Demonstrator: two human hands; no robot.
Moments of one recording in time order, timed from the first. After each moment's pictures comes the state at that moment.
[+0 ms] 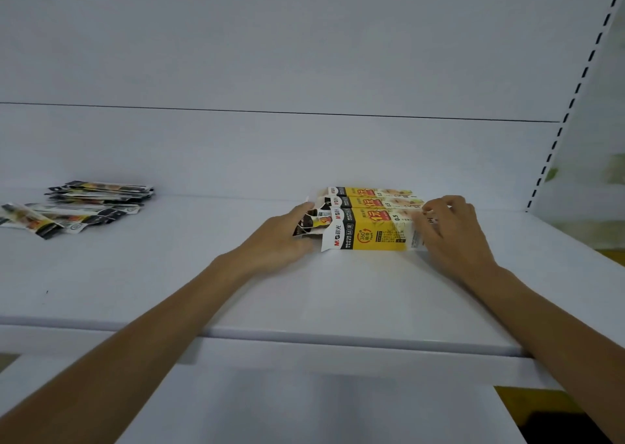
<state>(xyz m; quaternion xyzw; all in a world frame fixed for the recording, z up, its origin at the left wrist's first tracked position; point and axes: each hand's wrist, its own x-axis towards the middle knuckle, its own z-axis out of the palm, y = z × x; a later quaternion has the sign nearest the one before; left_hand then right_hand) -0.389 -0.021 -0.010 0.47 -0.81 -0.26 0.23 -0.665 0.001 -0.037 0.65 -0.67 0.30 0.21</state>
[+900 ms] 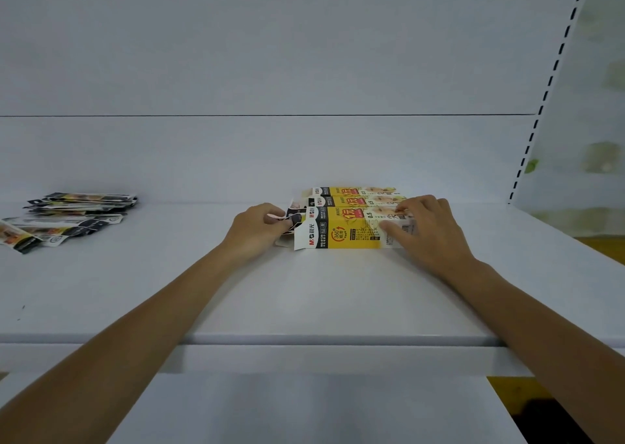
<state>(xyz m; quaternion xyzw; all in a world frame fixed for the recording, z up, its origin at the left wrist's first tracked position) -0.396 -0.048 -0.015 0.55 -0.71 -0.27 0.35 -0.651 0.012 -0.028 0.63 -0.69 0.34 0.07</state>
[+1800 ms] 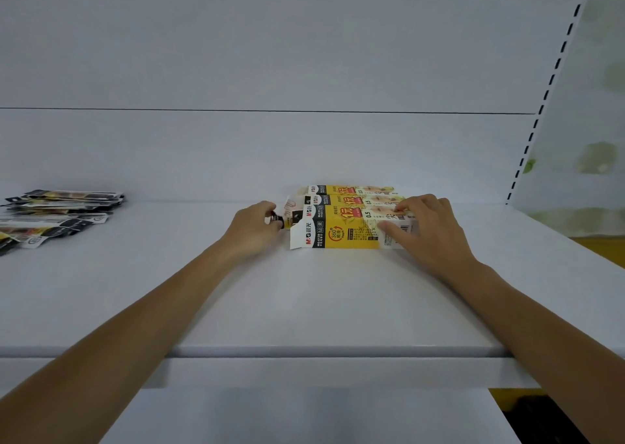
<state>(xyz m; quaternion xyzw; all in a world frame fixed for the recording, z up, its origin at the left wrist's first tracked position) -0.401 -0.064 -0.016 0.56 -0.75 -0.19 0.30 -0.653 0.008 -0.027 0.62 -0.70 0.35 0.07</state>
